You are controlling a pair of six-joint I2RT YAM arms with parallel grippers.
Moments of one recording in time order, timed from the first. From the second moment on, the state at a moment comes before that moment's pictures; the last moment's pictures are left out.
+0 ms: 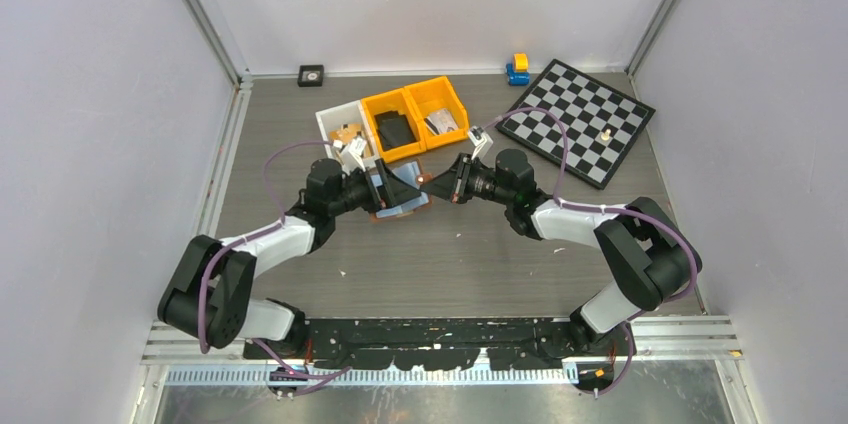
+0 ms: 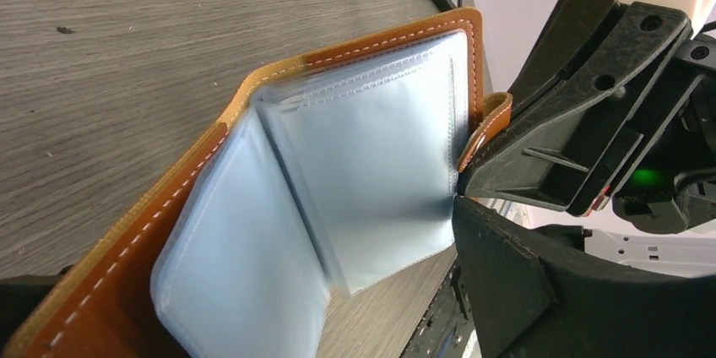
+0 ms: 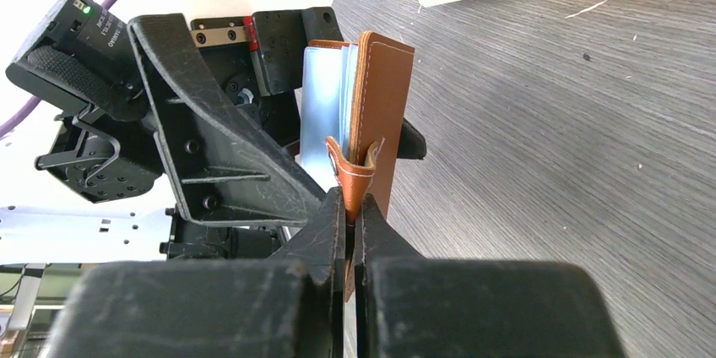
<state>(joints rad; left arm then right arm) -0.40 1.35 0.52 0.50 0.53 -0.79 0.59 1.55 0.67 0.73 -0.54 0.83</state>
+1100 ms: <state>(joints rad) -0.25 1.27 0.50 0.32 0.42 -0.80 0.53 1.54 0.62 0.73 -0.47 0.87</state>
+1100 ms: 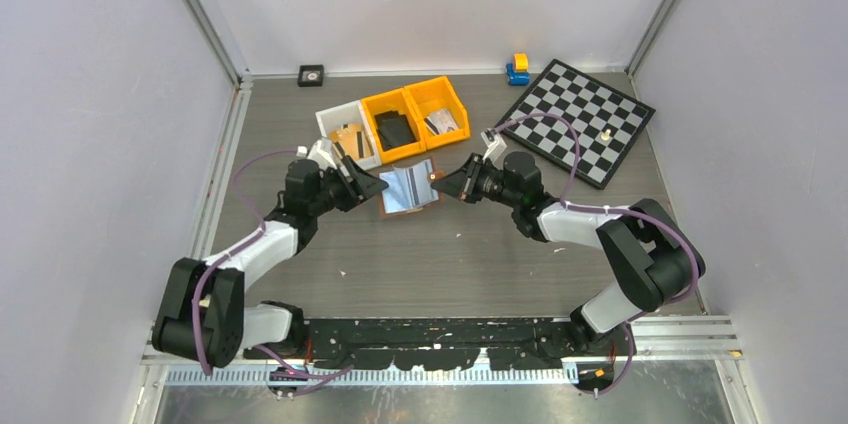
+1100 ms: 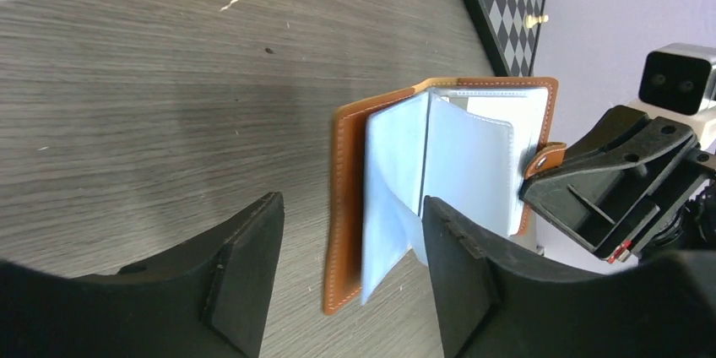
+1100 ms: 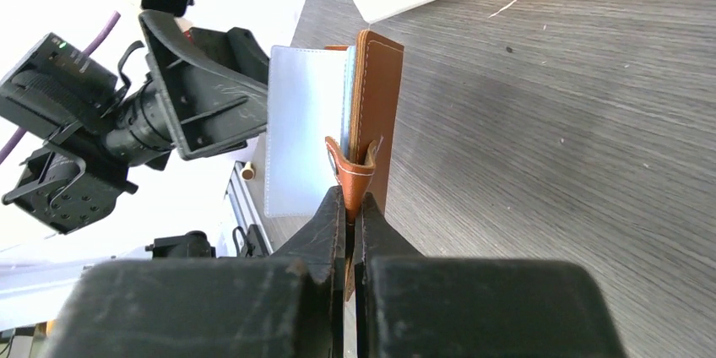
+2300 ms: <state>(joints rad) -0.24 1.42 0.47 0.66 0.64 -0.95 0.52 1.58 0.63 0.81 -0.53 0.92</state>
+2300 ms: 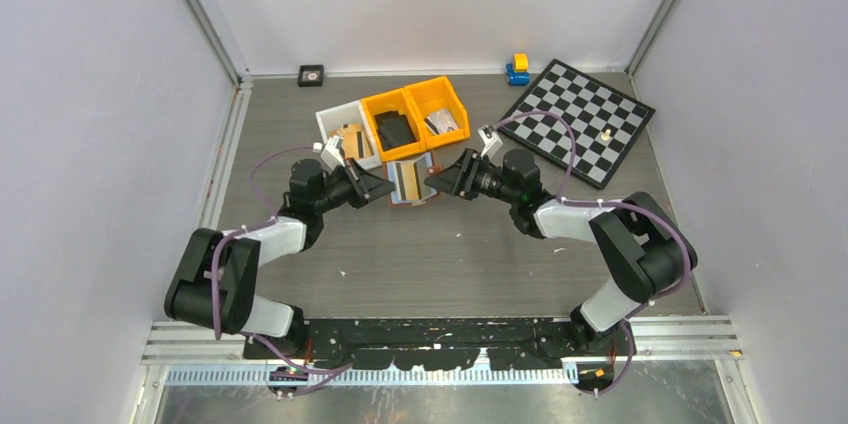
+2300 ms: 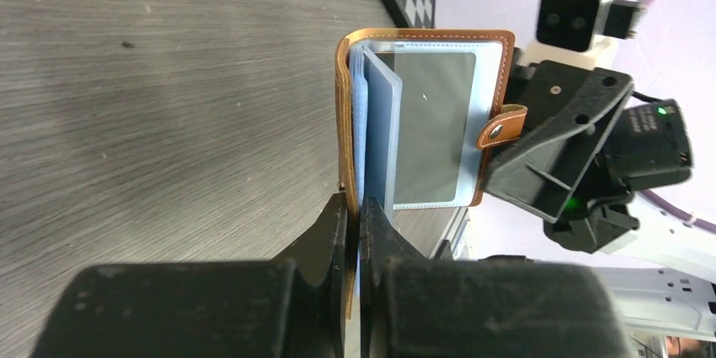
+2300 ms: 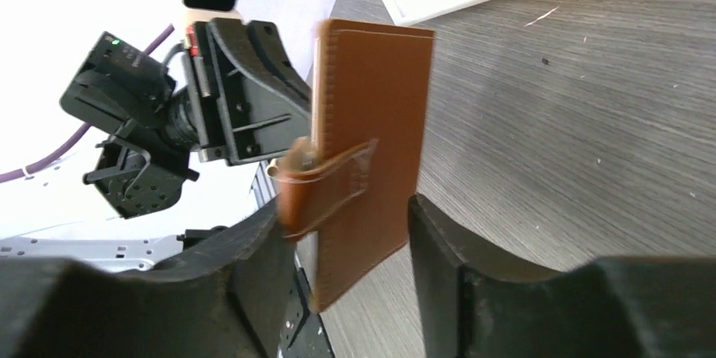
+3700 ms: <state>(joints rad) -0.46 1.21 0.65 -0.04 0.13 -0.57 0.58 1.42 0.73 0.21 0.05 0.71</state>
